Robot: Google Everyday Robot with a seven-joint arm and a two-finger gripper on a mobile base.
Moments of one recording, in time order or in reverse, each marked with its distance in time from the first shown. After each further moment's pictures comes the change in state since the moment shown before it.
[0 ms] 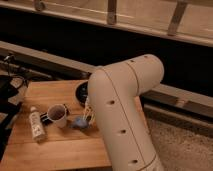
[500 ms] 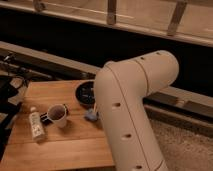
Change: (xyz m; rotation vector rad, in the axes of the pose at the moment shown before) arm -0.028 -0.032 -0.052 -0.024 -0.201 0.147
